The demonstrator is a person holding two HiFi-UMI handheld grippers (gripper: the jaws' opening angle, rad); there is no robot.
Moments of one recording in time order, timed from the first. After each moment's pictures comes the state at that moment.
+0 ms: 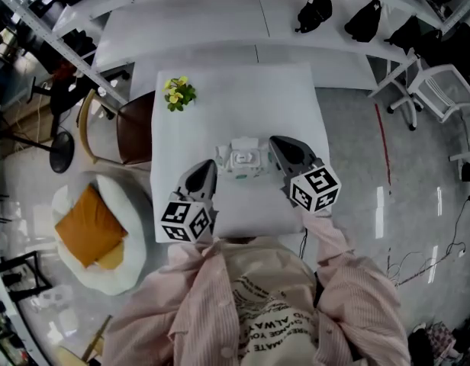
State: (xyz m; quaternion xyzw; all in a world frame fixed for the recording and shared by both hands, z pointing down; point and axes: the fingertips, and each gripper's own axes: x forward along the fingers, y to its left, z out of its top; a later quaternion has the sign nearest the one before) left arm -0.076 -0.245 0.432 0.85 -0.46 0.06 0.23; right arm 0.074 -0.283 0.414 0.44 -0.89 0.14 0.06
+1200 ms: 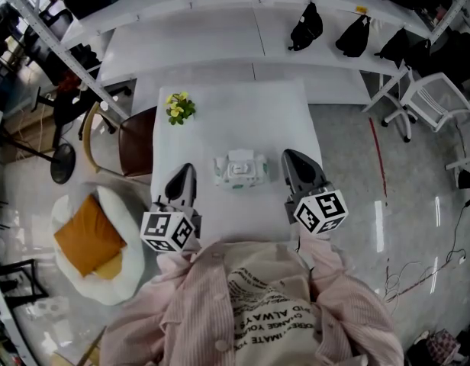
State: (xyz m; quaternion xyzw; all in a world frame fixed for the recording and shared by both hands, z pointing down) left arm -0.116 -0.243 0.365 0.85 -0.51 0.00 0.16; right arm 0.118 -0.249 0.355 0.52 -0.84 0.12 -0.03
